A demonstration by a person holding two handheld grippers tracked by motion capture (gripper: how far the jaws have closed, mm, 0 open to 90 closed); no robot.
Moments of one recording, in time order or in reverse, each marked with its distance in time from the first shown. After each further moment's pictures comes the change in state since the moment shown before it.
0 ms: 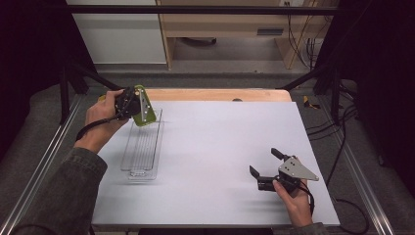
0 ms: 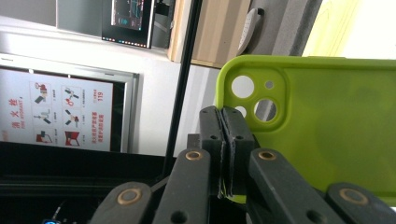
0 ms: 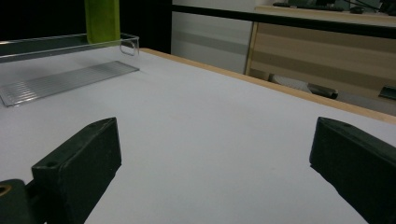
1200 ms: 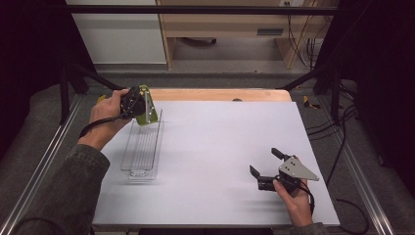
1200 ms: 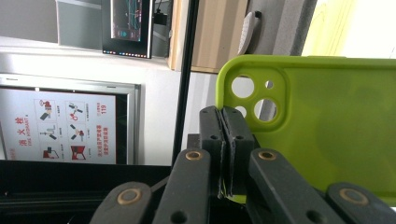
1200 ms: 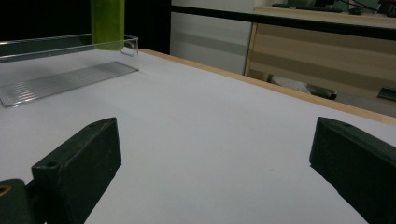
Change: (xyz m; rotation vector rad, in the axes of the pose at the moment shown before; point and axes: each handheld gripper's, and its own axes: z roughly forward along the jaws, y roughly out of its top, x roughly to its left) left arm -0.008 0.008 0.009 -0.021 0.003 0.066; right arm 0.000 0.001 0.000 -0.001 -0.003 -0.002
